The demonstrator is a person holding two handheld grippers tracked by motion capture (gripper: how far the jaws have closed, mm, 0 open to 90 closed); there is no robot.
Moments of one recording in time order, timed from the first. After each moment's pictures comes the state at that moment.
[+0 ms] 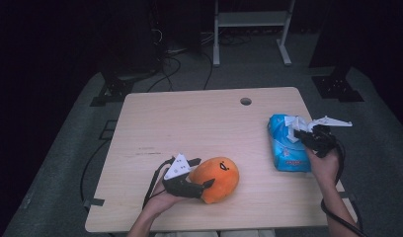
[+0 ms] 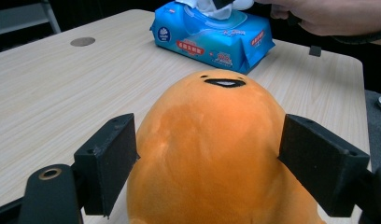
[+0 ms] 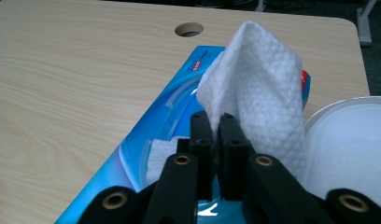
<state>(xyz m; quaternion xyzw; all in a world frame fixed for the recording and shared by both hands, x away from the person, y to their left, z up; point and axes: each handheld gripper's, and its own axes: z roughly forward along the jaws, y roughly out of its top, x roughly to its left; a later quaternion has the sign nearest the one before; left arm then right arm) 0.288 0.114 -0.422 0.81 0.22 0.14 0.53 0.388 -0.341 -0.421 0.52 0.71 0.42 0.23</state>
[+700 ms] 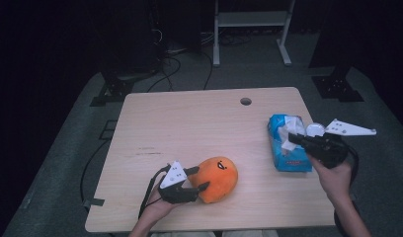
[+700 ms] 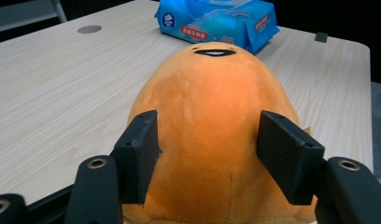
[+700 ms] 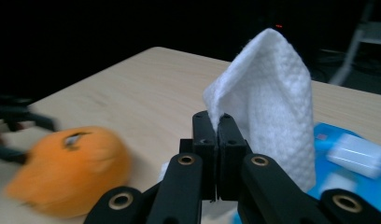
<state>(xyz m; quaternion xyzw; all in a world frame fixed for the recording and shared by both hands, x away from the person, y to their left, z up) 0.274 0.125 -0.434 0.81 0.24 0.16 0.52 0.311 -0.311 -0.349 0.38 0.73 0.54 0.18</state>
